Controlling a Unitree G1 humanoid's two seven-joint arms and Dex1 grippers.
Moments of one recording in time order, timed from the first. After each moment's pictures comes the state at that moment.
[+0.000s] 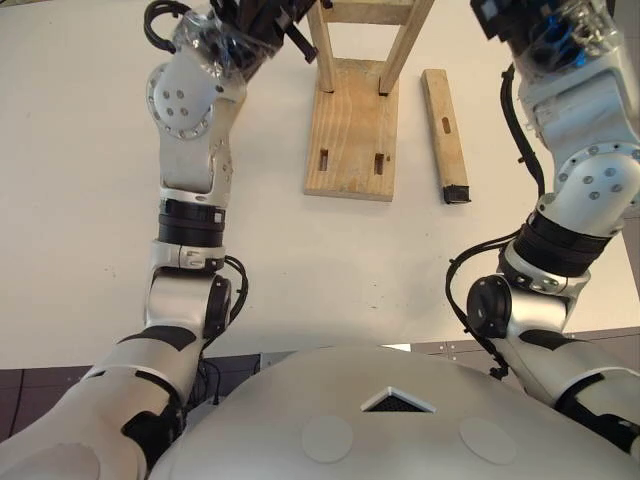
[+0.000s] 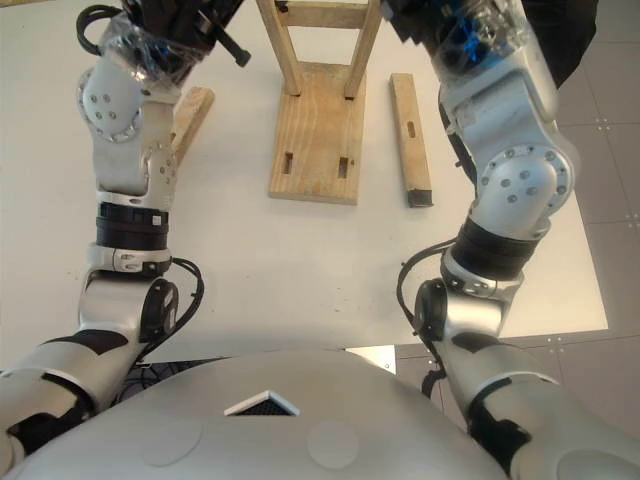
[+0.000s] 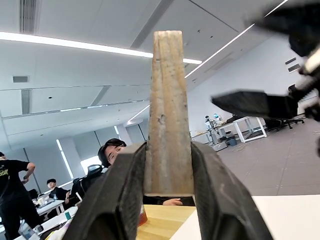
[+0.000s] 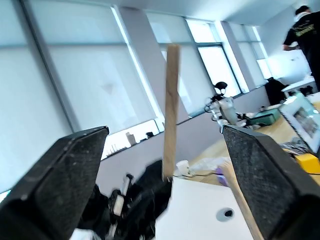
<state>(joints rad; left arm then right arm) -0.51 0.19 -0.06 0.15 -0.22 -0.34 -0.64 -0.51 -0.09 -0.26 -0.33 0.97 0.72 0.33</state>
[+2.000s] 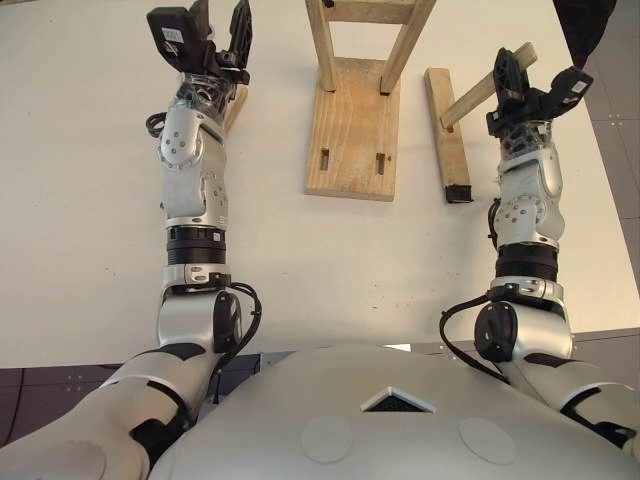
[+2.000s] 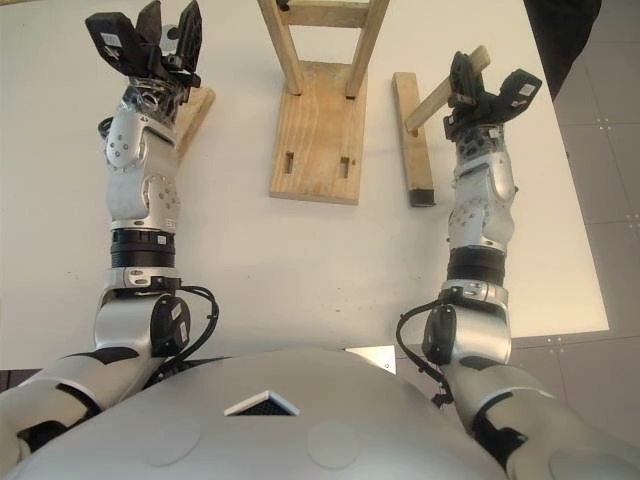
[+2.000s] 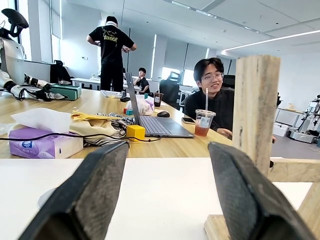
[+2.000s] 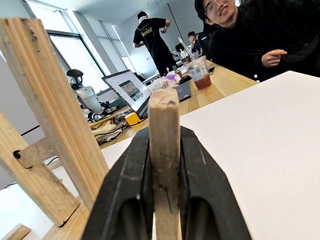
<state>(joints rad) -0.41 0.12 0.15 0.34 -0.27 -0.06 -0.28 -0.33 -0.16 -0.31 0.46 0.55 -0.04 0.44</state>
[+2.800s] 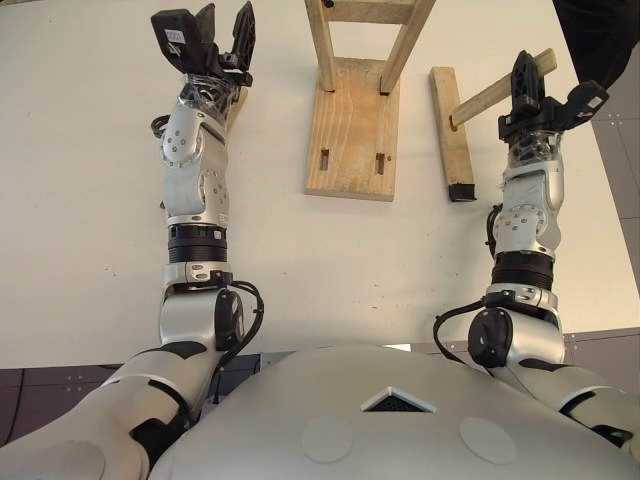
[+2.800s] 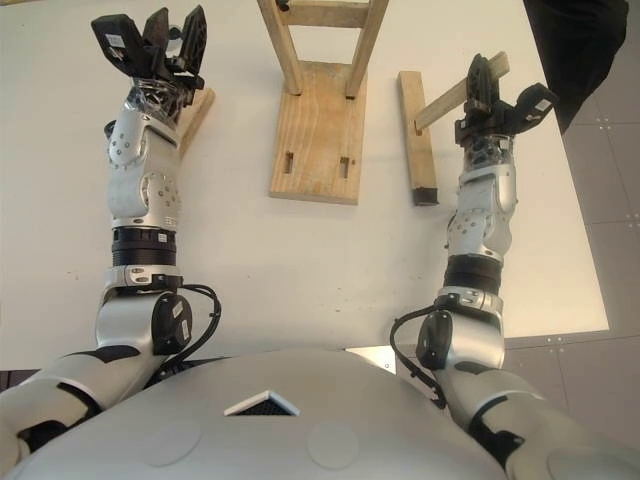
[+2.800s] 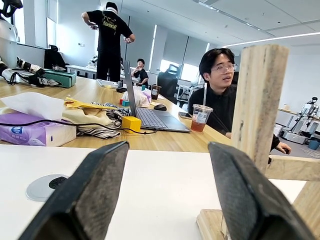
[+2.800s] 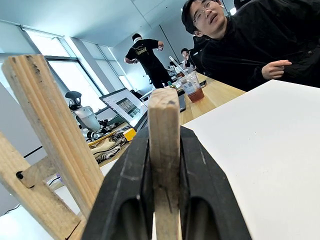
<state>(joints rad) -0.42 0.11 0.17 0.35 -0.30 -0.01 -0.29 -0.30 -0.12 -0.36 0.45 0.60 -0.08 0.46</state>
